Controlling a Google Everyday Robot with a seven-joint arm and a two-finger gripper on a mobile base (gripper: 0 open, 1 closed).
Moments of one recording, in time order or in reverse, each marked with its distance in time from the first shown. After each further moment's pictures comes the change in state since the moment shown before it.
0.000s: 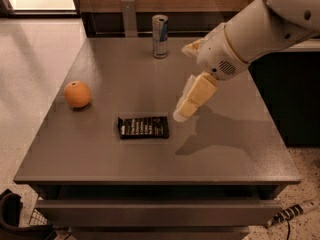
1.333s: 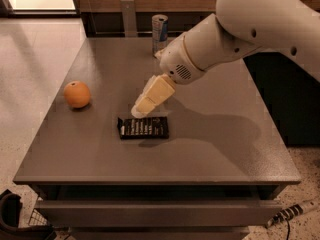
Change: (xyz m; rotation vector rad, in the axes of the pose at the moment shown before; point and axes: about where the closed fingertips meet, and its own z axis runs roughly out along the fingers) arm -0.045 -0.005 0.063 0.004 -0.094 0.124
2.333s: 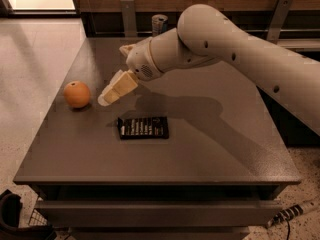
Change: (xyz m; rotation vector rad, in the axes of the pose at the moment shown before) arm -0.059 -0.034 0.088 -0.054 -0.264 -0.073
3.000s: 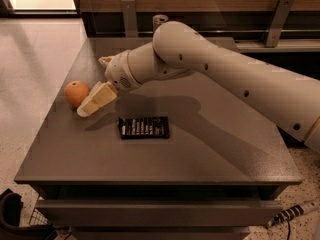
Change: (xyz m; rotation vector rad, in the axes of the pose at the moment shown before) arm -0.007 0.025 0.061 -0.079 -0.048 -0.002
